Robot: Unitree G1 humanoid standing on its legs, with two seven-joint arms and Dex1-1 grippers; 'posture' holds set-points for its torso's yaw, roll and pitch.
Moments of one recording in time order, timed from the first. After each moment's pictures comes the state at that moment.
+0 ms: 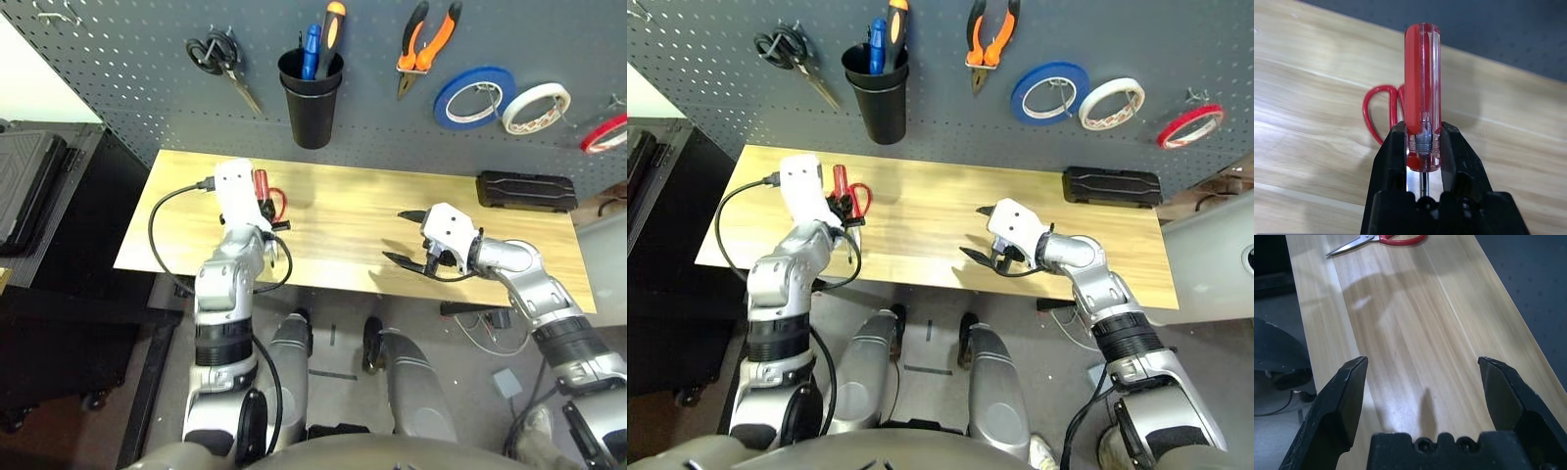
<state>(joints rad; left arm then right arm) -0.33 -0.04 0.16 -0.31 -0.13 0.90 0.08 -0.39 -0.50 0.19 0.38 0.00 -0.17 0.85</state>
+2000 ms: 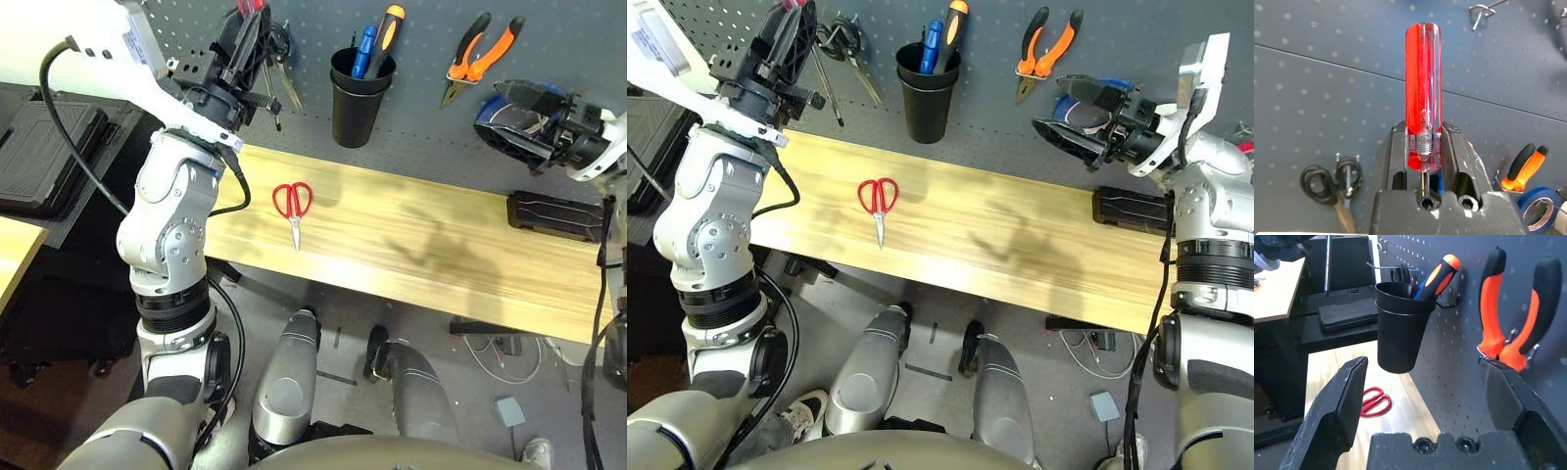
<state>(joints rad) -0.71 0.21 0.20 -0.35 -0.53 0.47 -0.20 -0.69 -0.70 -0.25 0.40 0.58 0.16 1.24</state>
